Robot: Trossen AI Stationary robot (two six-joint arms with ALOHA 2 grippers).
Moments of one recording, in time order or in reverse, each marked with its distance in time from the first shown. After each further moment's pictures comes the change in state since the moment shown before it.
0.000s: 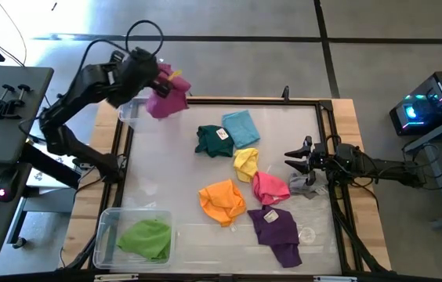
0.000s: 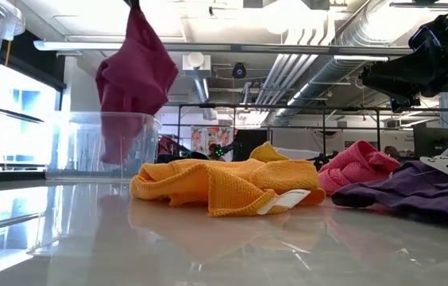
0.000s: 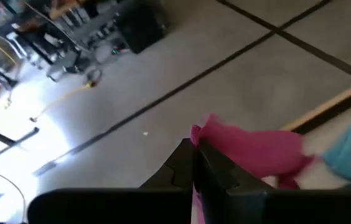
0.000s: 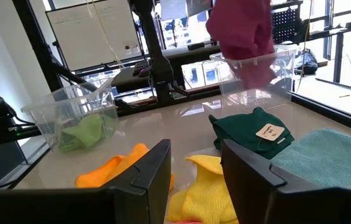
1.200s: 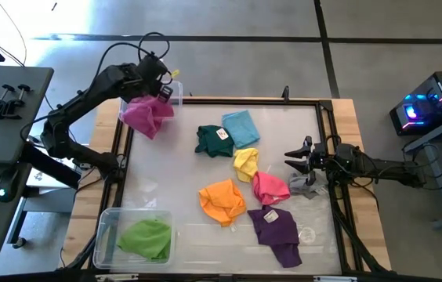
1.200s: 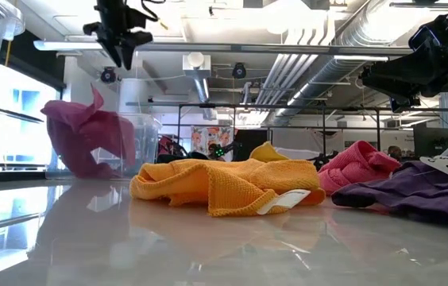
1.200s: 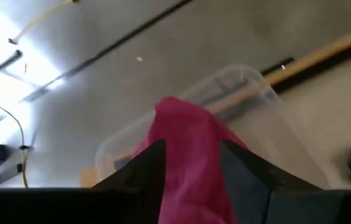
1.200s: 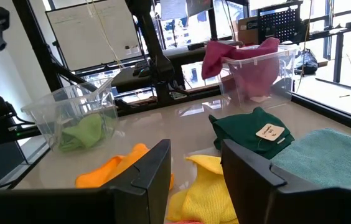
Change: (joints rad) left arm 0.285 -0.028 -0.376 0.108 0.292 0.005; right arm 0.000 0.000 0.000 0.000 0.000 0.000
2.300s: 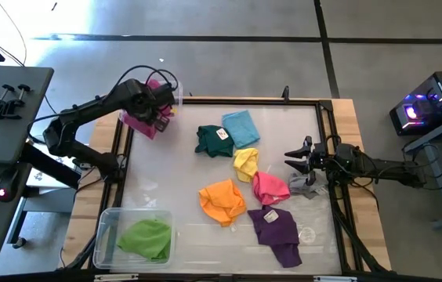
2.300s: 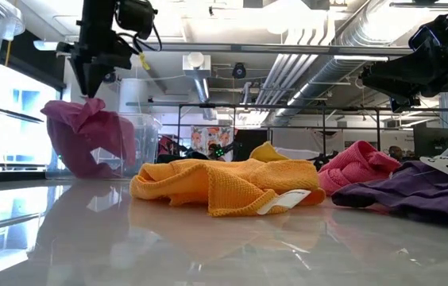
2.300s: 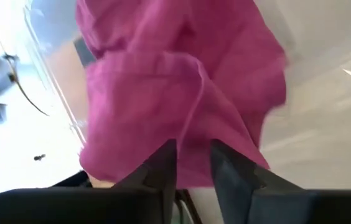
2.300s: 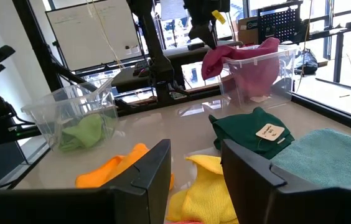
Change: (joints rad) left arm -0.064 0.027 -0.227 -0.259 0.155 -0.270; right arm 0.000 0.000 0.000 0.000 0.000 0.000
